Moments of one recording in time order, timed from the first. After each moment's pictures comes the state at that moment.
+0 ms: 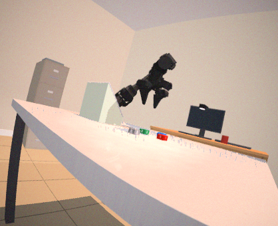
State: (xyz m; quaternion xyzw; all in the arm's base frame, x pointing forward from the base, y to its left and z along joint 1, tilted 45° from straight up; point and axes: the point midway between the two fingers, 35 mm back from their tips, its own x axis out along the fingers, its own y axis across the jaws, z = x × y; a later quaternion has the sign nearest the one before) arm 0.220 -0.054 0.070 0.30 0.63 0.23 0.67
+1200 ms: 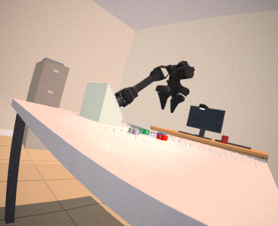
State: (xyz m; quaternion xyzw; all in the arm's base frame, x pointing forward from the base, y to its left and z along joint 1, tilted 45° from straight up) arm 0.280 -0.008 0.123 0.30 0.63 0.23 0.67
